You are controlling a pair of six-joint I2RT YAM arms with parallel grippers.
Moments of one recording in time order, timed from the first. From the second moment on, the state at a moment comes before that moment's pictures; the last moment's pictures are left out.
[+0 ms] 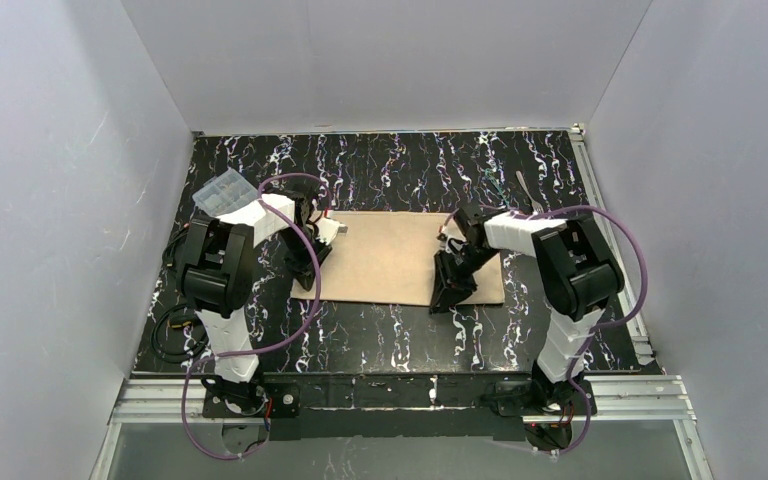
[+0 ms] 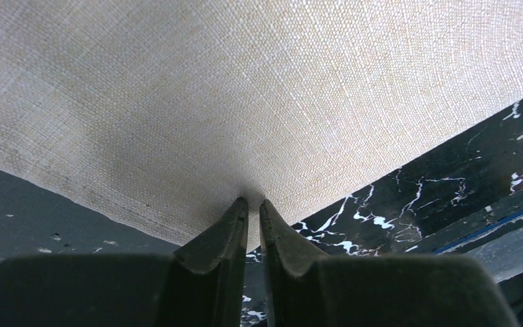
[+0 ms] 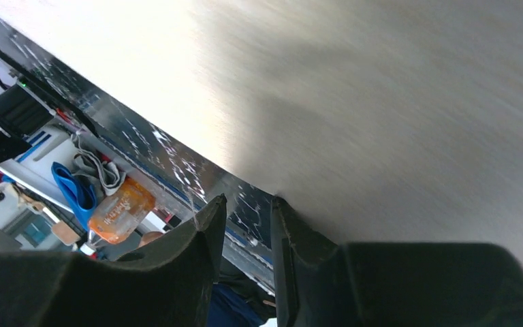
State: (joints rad) left arm -0.27 1.90 1.23 -0.98 0.22 0.40; right arm 0.45 1.86 1.04 -0.71 -0.67 0.33
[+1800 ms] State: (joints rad) left arm -0.27 1.86 1.45 -1.15 0.32 0.40; right arm 0.03 1.50 0.79 -0.76 -0.36 0.49
